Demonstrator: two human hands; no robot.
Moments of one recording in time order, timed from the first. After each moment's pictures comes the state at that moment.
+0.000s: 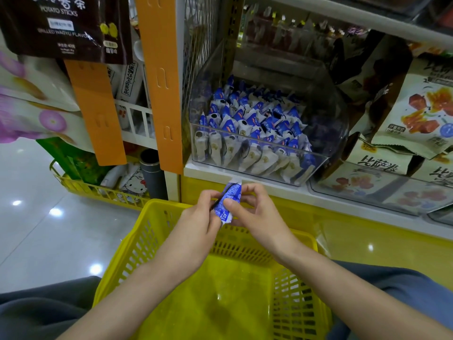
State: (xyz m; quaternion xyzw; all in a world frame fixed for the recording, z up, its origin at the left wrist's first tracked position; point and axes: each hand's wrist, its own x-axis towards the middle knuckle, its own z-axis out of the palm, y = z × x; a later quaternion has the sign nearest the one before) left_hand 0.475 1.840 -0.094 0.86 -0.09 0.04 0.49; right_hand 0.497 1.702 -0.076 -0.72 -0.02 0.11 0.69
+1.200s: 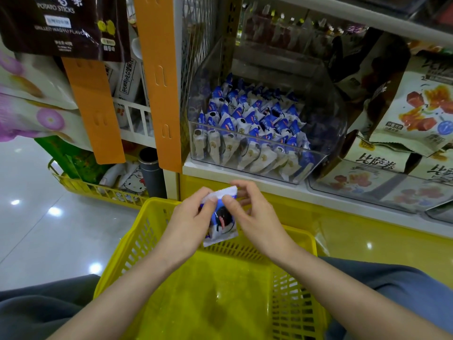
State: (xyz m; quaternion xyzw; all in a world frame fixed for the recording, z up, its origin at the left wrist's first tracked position) left_hand 0.484 1.840 -0.087 0.79 -0.03 -0.01 0.62; right_hand 0.496 1.701 -0.083 -0.85 -0.07 0.03 0.53
